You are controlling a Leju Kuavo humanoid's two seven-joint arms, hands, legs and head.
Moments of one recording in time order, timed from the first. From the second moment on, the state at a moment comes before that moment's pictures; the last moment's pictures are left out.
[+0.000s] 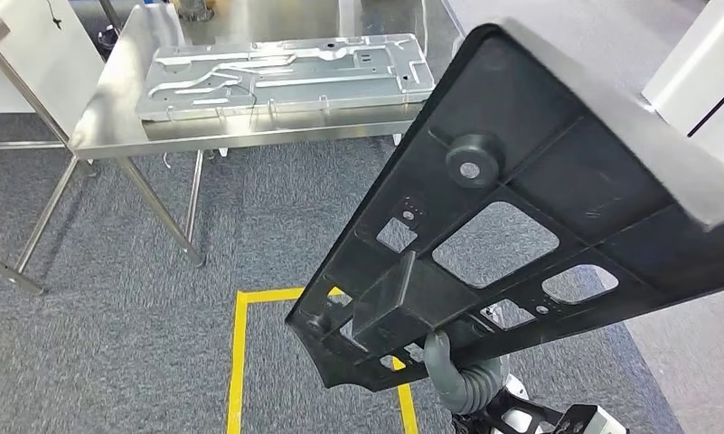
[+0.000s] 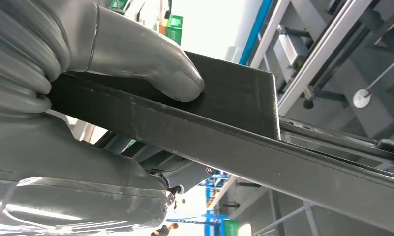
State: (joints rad) left arm -0.06 -0.03 0.78 -0.21 -0.55 0.10 -0.18; right arm 0.01 -0.03 0.47 -1.95 0.03 0.10 -0.70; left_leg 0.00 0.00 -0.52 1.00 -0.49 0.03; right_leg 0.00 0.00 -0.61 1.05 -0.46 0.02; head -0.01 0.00
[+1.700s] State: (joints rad) left arm -0.05 -0.02 0.84 -0.21 -0.54 0.08 -0.19; right arm -0.31 0.00 0.54 -1.78 -0.13 0.06 -0.68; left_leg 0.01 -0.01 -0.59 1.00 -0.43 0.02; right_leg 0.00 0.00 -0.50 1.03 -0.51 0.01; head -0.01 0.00
